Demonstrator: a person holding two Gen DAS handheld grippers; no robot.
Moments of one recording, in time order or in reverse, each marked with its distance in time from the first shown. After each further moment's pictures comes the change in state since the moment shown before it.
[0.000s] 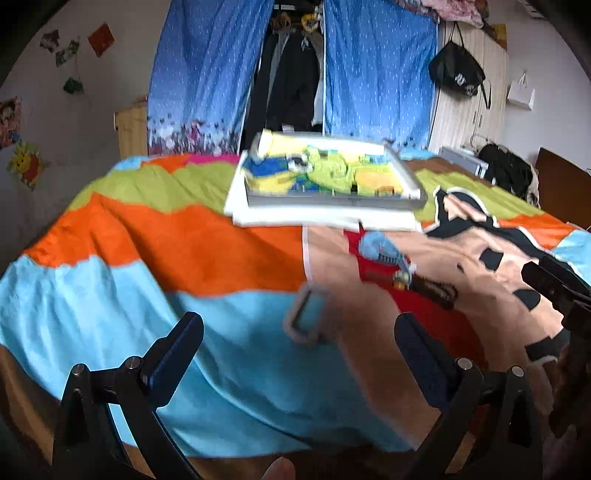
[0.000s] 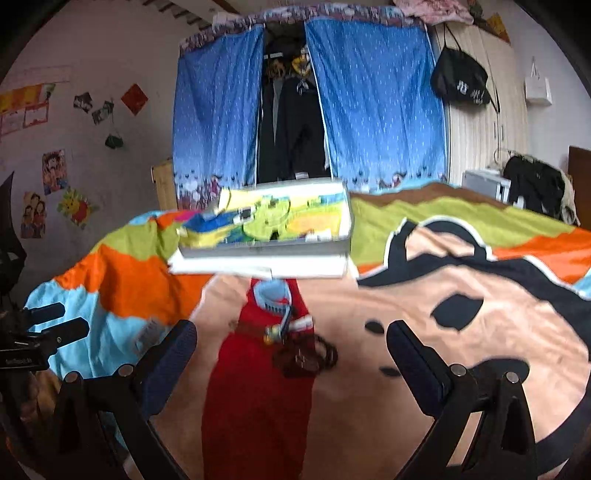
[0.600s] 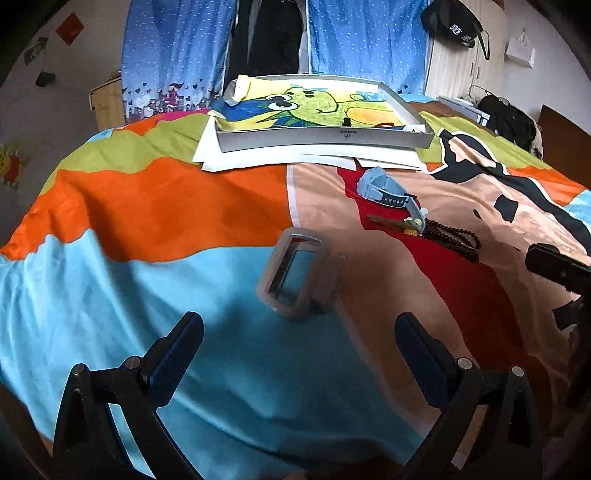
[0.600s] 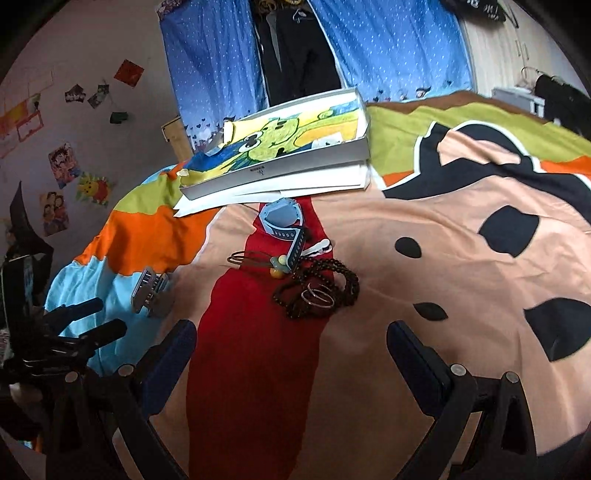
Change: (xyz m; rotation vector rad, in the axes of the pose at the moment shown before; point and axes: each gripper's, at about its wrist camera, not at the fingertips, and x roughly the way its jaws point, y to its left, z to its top) left arm 0.068 -0.009 -0.013 0.073 0.161 -0.010; right arm 0.061 -0.038 -0.027 0.119 0.264 0.192
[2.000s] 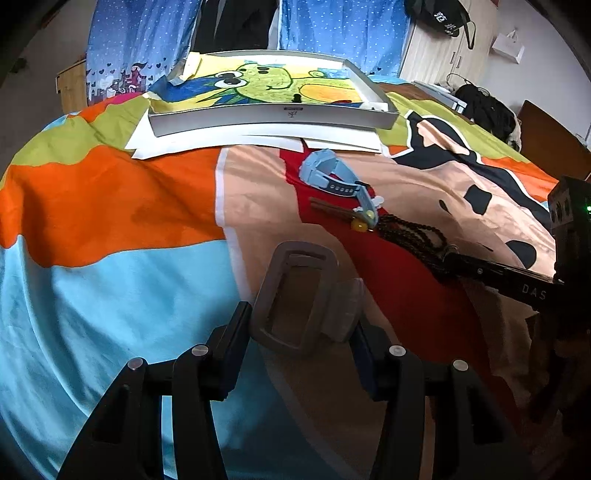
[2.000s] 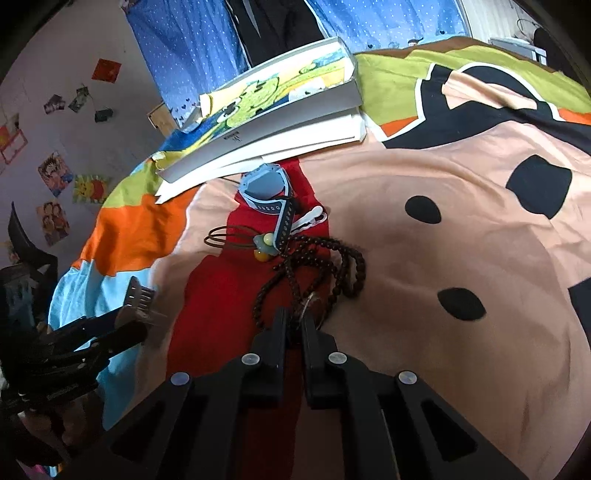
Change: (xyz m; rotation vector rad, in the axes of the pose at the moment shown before) left arm 0.029 -0.038 0.018 0.001 0.086 -0.146; right arm 0.038 -0.024 0.004 0.106 0.127 0.040
